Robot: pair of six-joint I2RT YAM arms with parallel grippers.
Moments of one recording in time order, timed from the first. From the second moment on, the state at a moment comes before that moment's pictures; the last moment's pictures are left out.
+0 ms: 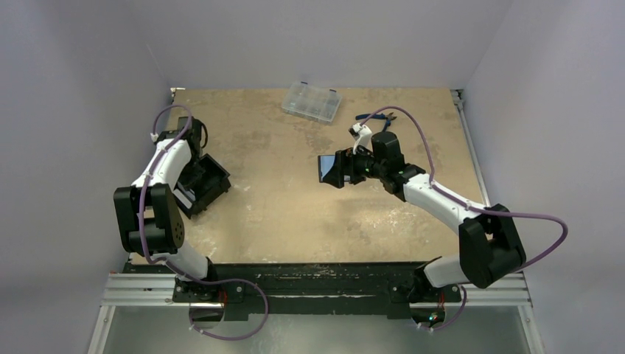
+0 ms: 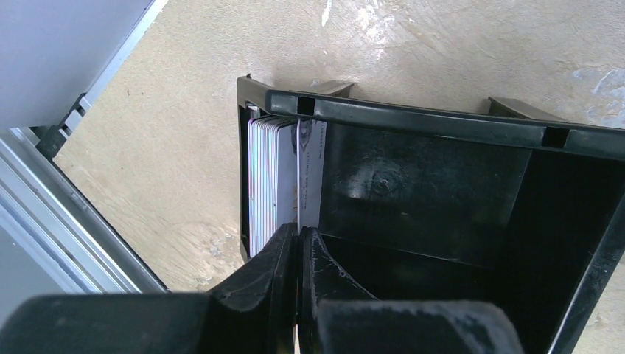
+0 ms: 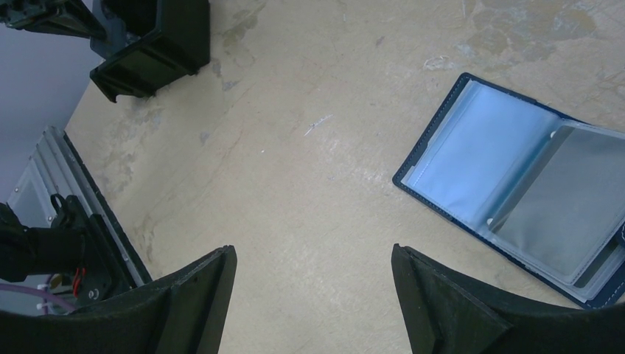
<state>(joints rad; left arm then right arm) 0.10 1.61 1.20 -0.95 -0.53 -0.69 0.46 1.41 0.86 0.00 -0.46 0.29</state>
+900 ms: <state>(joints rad) 0.10 1.32 1.42 -0.82 -0.07 -0.54 0.45 1.42 0.86 0.00 -0.43 0.30</state>
